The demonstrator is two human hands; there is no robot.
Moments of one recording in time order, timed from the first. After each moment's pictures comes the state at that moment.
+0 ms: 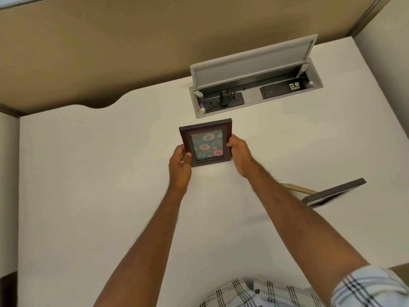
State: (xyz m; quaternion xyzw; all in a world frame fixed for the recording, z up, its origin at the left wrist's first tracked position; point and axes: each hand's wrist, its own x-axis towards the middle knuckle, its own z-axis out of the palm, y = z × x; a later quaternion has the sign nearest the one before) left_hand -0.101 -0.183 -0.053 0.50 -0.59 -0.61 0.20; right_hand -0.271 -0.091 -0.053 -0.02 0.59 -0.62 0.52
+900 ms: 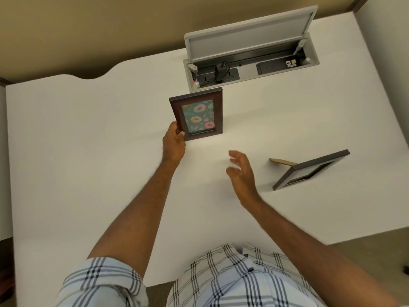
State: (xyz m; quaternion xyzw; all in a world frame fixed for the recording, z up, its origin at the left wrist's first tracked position) left_hand -0.094 -0.178 -0.068 0.49 -0.72 -0.47 0.15; right_hand -0.171 0.040 -0.035 -0.08 0.74 -0.55 0.39
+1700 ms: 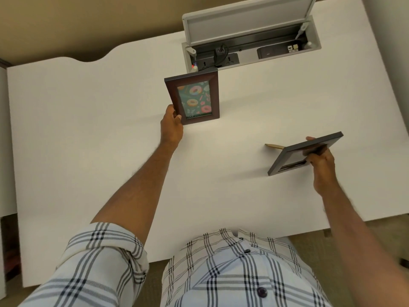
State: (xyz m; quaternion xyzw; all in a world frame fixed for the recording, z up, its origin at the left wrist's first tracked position) left_hand -0.099 -0.169 -0.067 0.51 -0.73 -0.43 0.14; right_hand -0.325 0.203 -0.037 0.03 0.78 -0.54 0.32
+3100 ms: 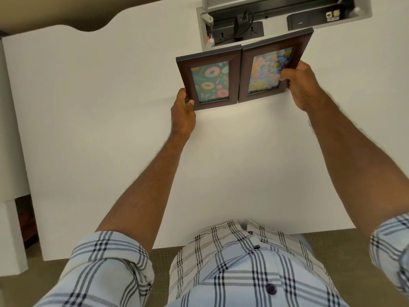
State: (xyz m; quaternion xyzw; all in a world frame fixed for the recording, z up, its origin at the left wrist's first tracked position) left_hand -0.095 -0.172 -0.083 0.48 -0.70 -0.49 0.18; right_hand -0.391 -0.029 -0.057 -0.11 0.73 -0.51 0.45
